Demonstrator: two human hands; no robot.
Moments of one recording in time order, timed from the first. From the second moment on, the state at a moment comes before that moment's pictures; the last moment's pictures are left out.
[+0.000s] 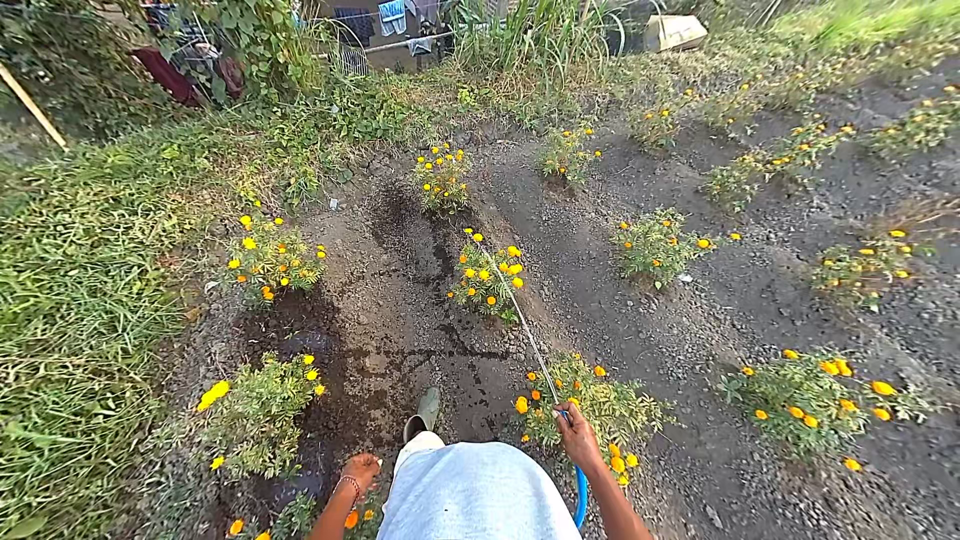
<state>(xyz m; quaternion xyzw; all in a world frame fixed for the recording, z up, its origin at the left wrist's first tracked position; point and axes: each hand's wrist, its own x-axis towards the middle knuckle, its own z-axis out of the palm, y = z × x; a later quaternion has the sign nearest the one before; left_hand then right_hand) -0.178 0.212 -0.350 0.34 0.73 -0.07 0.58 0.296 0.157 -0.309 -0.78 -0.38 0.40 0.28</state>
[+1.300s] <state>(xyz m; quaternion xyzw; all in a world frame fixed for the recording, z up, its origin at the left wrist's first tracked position) -0.169 0.213 -0.357 0.37 0.72 -0.09 0.58 0.297 0.129 -0.308 -0.78 -0.38 0.42 0.28</state>
